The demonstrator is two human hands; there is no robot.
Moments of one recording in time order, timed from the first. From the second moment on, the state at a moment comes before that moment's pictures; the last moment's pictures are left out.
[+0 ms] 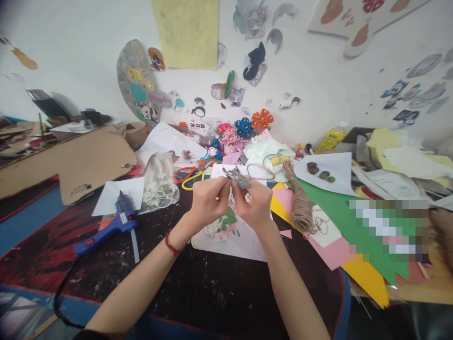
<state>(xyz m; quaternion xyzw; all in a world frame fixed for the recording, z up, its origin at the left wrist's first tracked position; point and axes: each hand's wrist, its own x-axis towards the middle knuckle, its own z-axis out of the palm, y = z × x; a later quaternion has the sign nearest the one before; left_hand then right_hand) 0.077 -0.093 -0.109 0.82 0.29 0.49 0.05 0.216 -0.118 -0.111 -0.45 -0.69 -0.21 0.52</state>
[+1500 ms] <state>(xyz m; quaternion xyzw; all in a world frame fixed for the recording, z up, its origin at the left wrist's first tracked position) 0.079 -0.090 -0.089 0.48 0.22 0.42 0.74 0.213 -0.117 -0.113 -0.51 -0.61 0.00 0.61</state>
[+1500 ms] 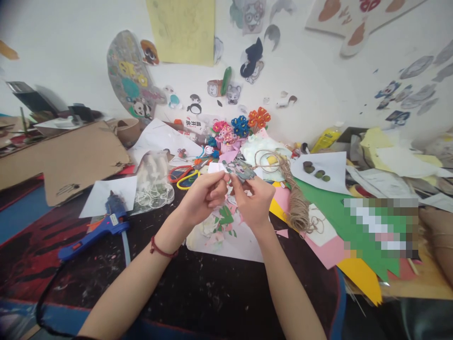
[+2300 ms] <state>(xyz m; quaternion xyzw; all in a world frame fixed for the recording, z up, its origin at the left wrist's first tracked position) 0.063 -0.084 -0.096 0.87 0.18 0.36 -0.28 0.225 -0.114 -0.103 -0.51 -0.53 0.21 0.64</state>
